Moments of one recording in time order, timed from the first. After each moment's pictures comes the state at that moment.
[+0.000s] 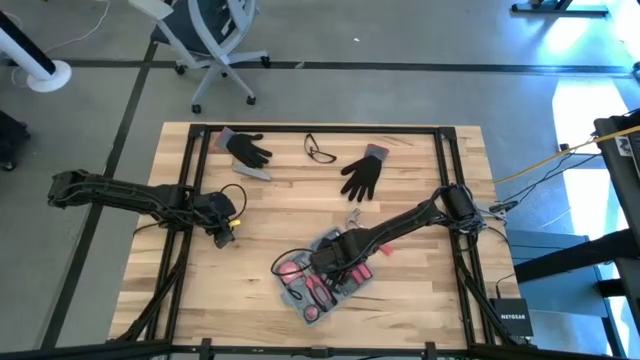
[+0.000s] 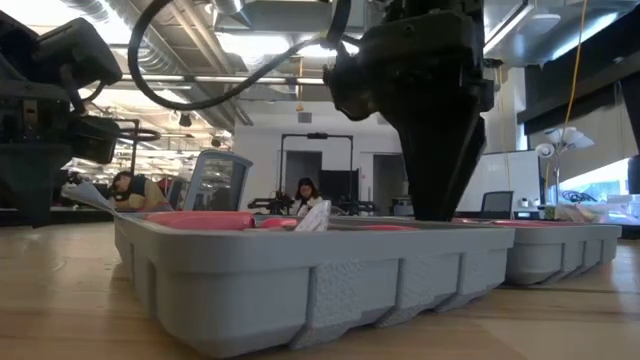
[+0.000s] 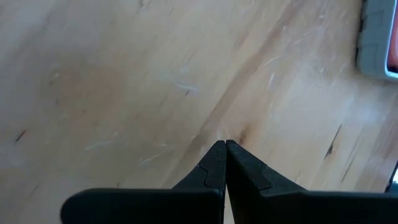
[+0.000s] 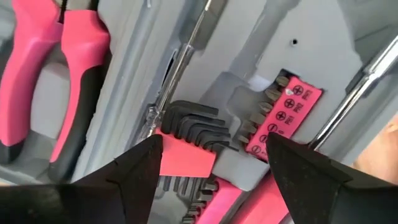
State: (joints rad) left arm 0.01 0.69 0.19 -0.52 0.26 -0.80; right arm 0.33 2.11 1.60 -0.96 -0.03 0.81
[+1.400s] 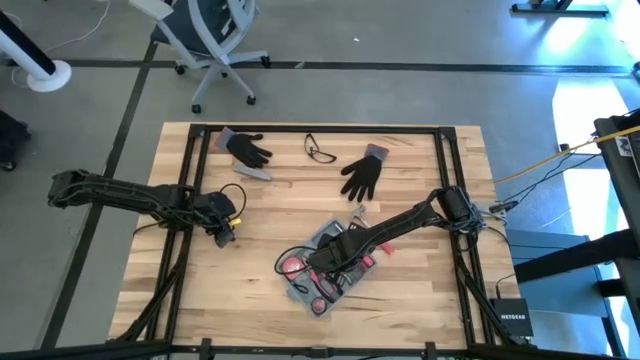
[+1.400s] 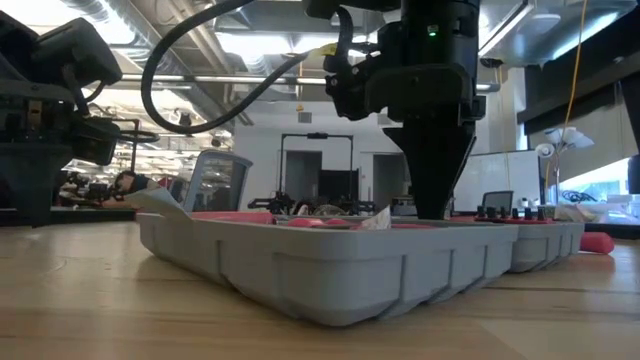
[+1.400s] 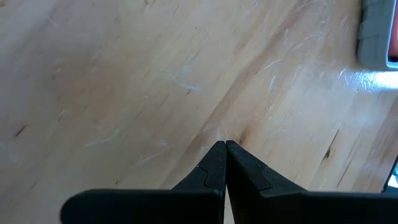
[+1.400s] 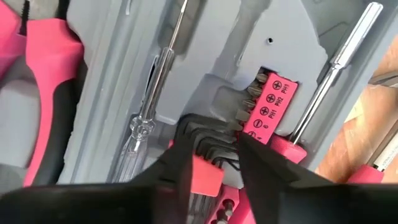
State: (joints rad) left arm 0.01 0.69 0.19 -0.52 0.26 -0.84; right arm 0.33 2.15 1.64 -1.08 0.10 0.78
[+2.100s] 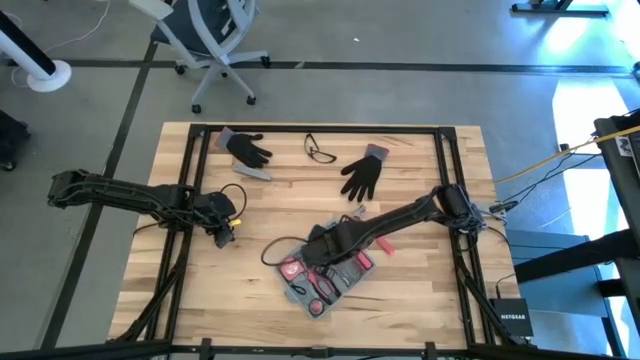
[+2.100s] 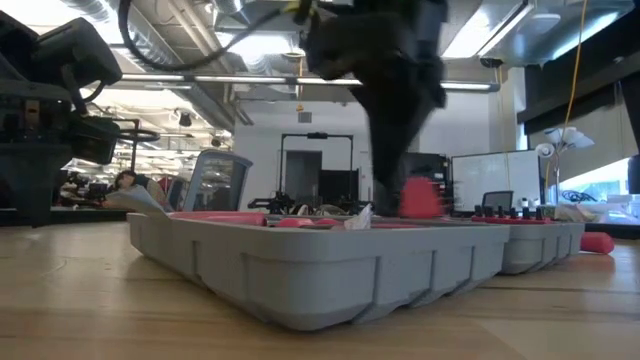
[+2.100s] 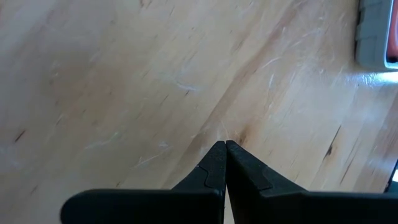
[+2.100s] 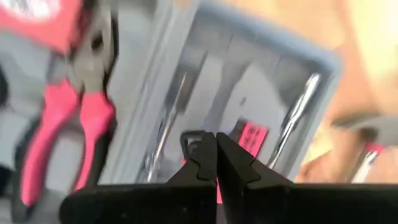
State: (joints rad) left arm 0.01 0.69 0.19 -0.52 0.26 -0.81; right arm 0.30 2.14 1.78 -1.11 0.18 0.77
